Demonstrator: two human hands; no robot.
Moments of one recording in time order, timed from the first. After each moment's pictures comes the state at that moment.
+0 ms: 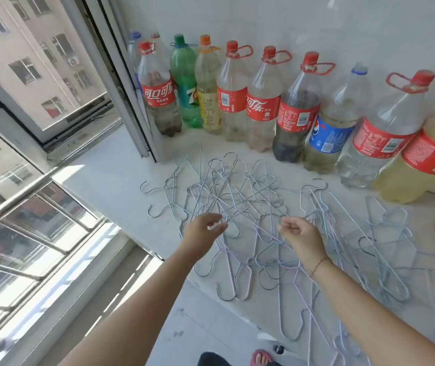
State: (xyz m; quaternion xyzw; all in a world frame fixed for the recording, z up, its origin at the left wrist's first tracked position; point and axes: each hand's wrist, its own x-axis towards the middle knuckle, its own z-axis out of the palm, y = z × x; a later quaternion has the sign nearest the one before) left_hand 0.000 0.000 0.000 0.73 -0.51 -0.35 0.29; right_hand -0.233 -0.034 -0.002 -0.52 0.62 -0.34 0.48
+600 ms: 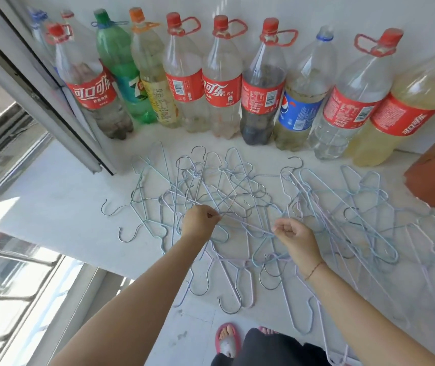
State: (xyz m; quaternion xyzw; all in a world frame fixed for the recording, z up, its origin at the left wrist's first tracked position) left_hand -0.003 -0.085 -0.031 0.73 -0.58 -0.33 0.15; right_hand -0.223 -0.026 -0.032 -0.40 0.67 -0.40 0.49
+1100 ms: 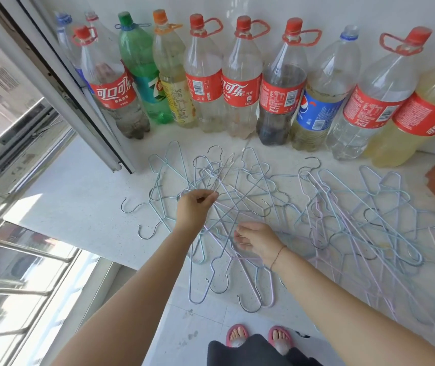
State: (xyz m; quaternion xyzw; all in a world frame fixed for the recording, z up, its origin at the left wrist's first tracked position) left_hand 0.043 -0.084 0.011 0.69 -0.48 -0.40 0.37; right_hand -0.114 -0.048 -0.029 -0.28 0.60 -0.30 0.69
